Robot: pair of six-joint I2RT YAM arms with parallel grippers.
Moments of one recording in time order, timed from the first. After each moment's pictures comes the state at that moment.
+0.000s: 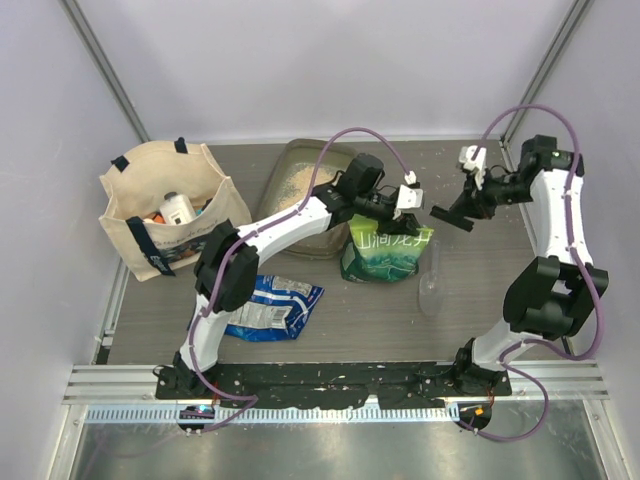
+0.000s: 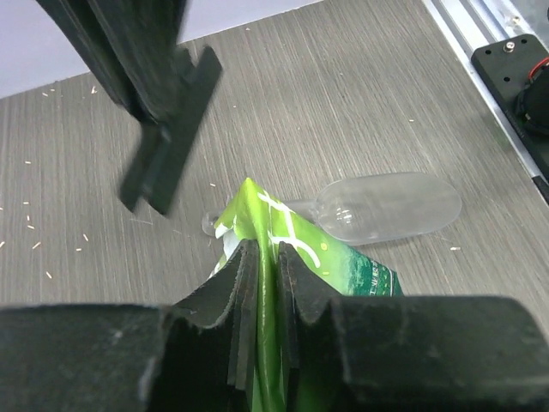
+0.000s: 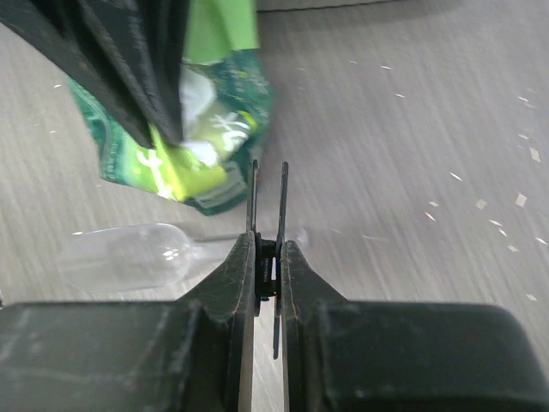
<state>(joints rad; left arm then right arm) -0.84 2.12 1.82 -0.20 0.88 0.57 -0.25 1.60 1.55 -1.33 -0.91 -1.41</state>
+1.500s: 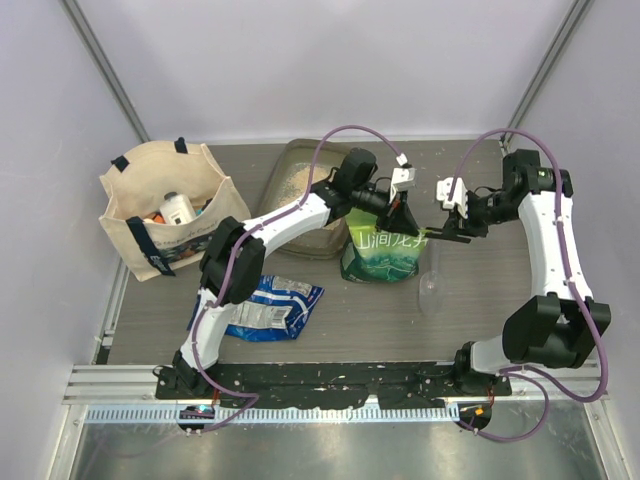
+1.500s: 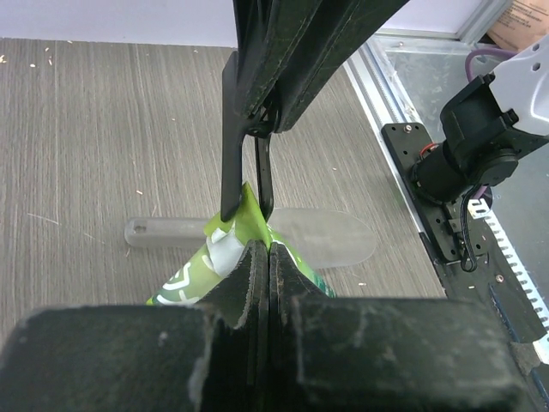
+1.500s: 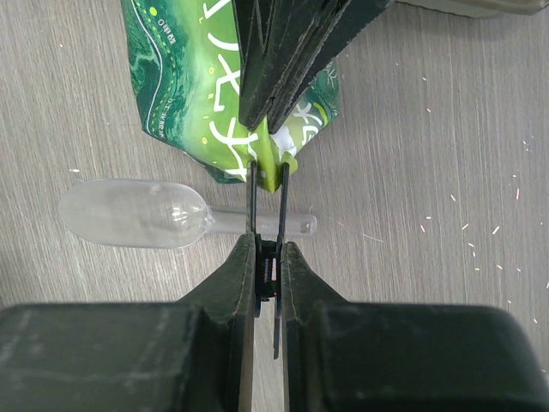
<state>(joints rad) -0.79 2.19 1.85 -0.05 1.06 0.12 -0.16 1.41 1.44 -1.36 -0.76 -1.60</state>
